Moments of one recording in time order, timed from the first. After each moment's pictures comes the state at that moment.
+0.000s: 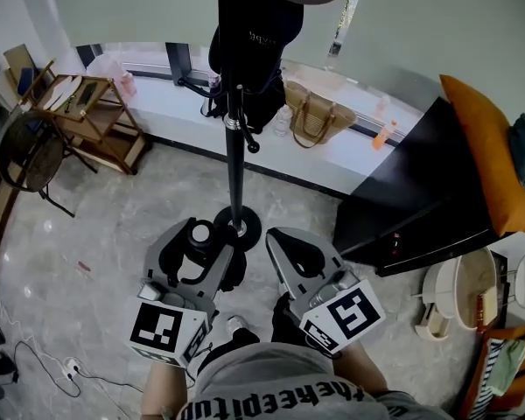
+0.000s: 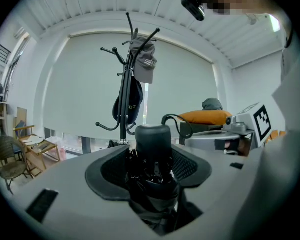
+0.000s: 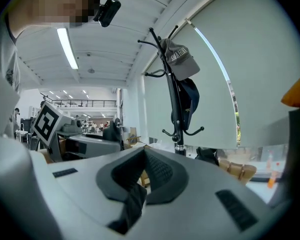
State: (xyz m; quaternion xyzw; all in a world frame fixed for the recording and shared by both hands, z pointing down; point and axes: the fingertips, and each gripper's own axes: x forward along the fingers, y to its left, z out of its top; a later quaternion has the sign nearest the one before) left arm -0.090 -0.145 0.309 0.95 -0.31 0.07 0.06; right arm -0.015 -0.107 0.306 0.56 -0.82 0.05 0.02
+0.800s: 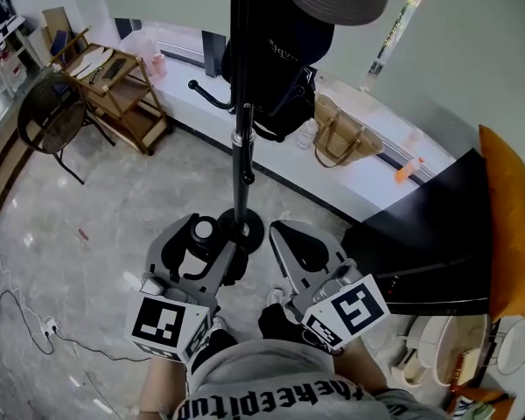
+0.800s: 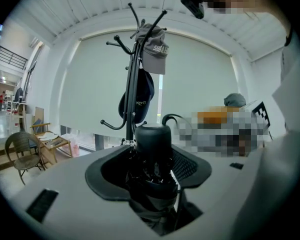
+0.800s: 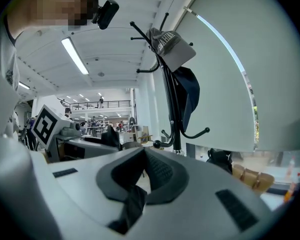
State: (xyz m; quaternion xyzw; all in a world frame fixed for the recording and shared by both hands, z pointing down) left arm -0.041 -0.191 0.317 0.91 -0.41 0.08 0.07; right arm 0.042 -0.172 0.305 0.47 -0.88 0.05 0.02
